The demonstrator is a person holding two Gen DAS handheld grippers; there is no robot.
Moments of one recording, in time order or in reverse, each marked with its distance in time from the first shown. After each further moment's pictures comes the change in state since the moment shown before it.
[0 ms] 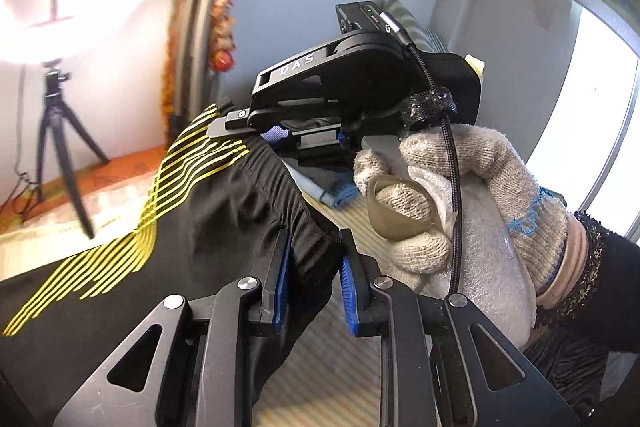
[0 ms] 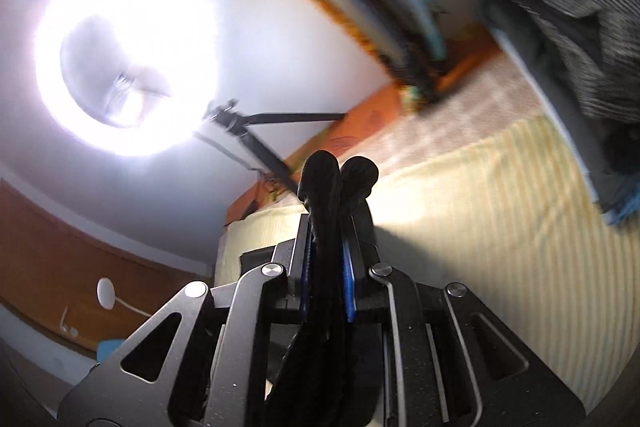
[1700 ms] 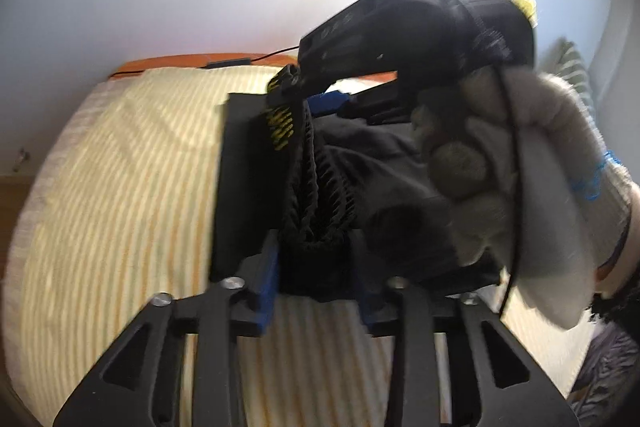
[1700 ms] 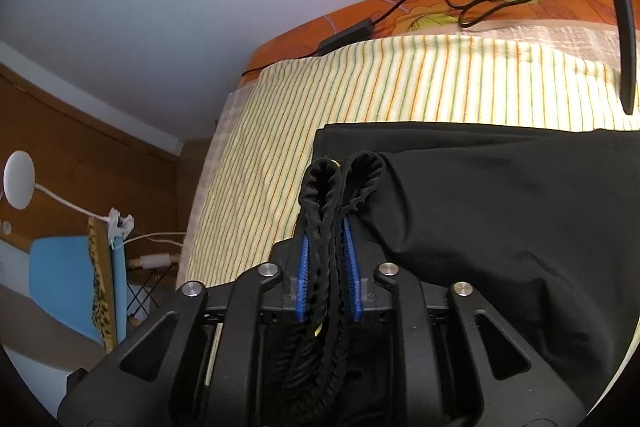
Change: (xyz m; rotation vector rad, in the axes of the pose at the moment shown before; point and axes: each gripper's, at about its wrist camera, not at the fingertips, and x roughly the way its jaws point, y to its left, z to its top) left arm -0.181 0.150 -0.160 -0.362 0.070 0.472; right arm 0.287 0.188 -0.157 -0.295 0.390 -0.082
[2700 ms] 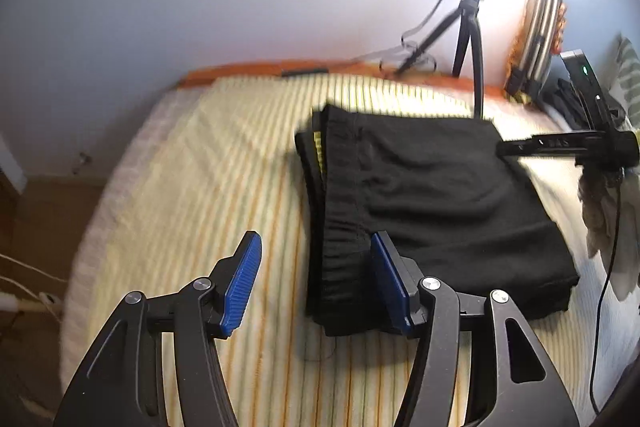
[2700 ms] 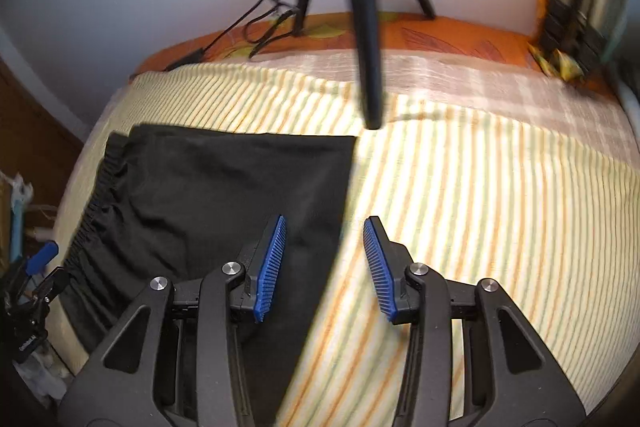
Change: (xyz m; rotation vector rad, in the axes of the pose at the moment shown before) left arm -0.003 0.018 0.023 0.002 -0.024 0.257; right arm -0.091 -0.123 -0.016 -0.113 -0.105 -0.359
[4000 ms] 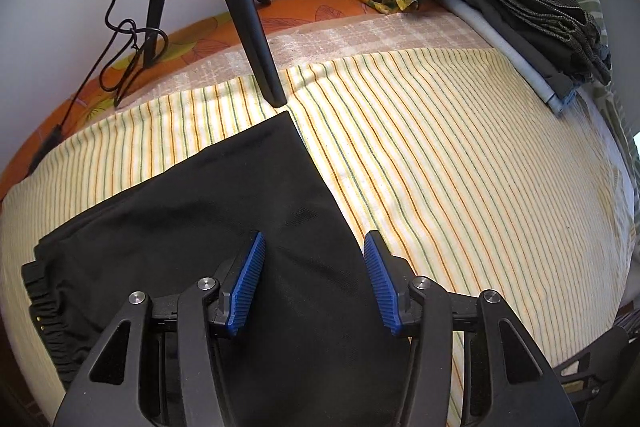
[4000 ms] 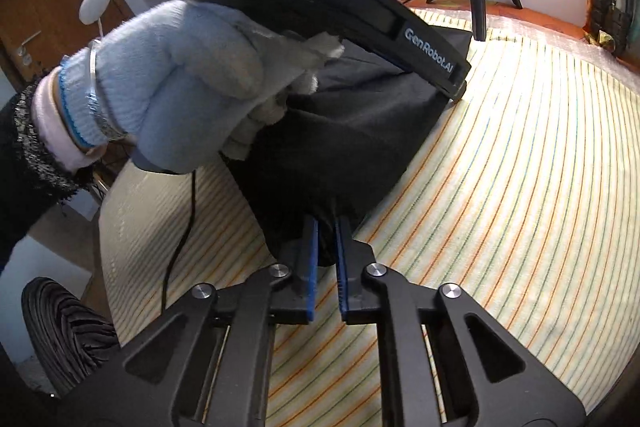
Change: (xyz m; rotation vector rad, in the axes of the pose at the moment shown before) left arm 0.124 -0.213 0.073 0.359 0.351 -0.275; right arm -0.086 0.024 -0.147 -0.280 -0.032 0.328
